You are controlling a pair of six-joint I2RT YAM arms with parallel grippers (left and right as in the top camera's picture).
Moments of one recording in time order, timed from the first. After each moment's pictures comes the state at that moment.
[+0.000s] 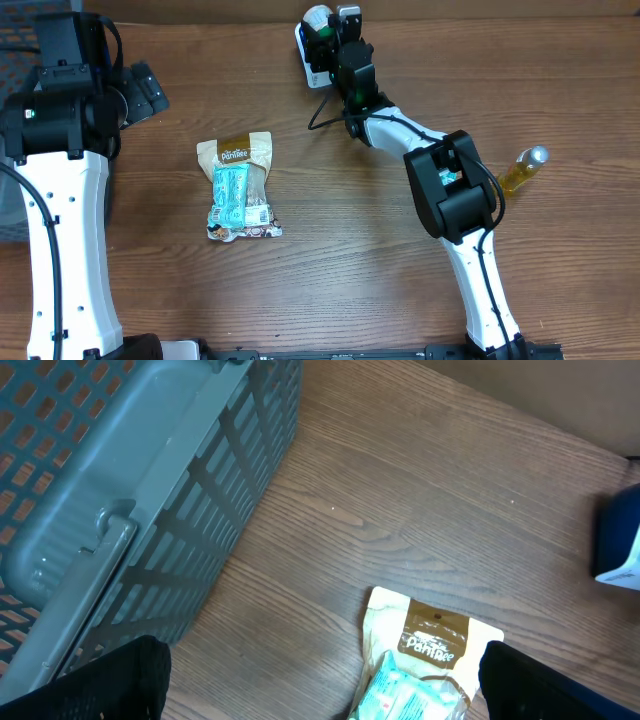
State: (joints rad) left arm 0.09 1.54 1.82 -1.21 -0.23 -0.36; right arm 0.43 2.51 1.79 0.64 0.10 0.23
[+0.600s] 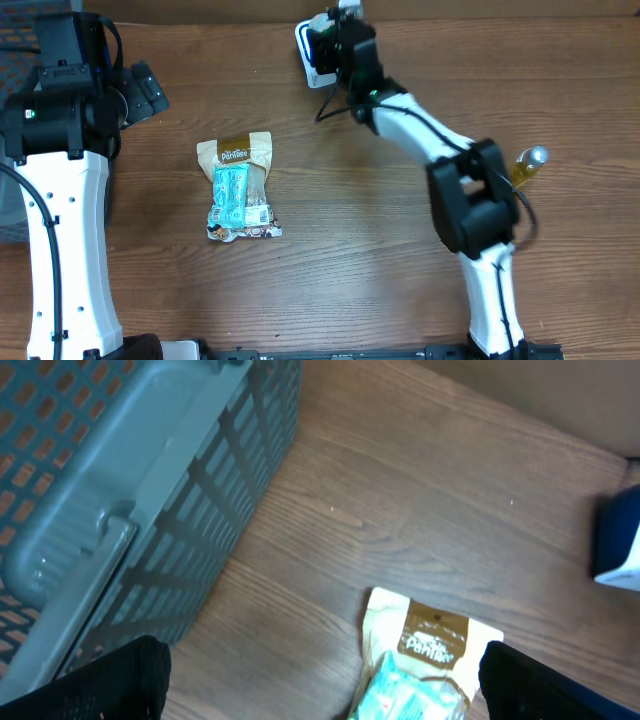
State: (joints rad) left arm 0.09 1.54 1.82 -1.21 -0.23 -0.36; right arm 0.42 2.24 1.80 0.03 0.09 0.23
